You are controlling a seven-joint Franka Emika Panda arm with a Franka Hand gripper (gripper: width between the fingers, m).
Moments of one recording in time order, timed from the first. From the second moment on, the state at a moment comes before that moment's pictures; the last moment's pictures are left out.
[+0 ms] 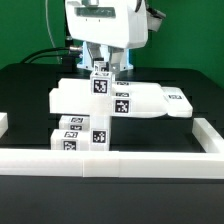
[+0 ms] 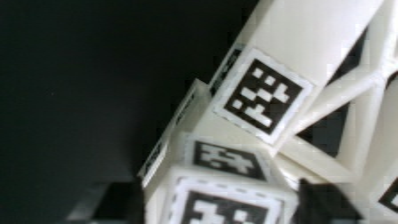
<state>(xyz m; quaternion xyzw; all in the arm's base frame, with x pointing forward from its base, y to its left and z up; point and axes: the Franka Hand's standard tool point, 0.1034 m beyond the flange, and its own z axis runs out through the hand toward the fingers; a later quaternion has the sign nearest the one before) 0.536 -0.030 0.118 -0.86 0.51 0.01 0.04</state>
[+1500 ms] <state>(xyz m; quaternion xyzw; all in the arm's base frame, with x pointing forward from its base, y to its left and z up) 0.539 -0.027 0.114 -1.00 0.02 -0.01 0.00</state>
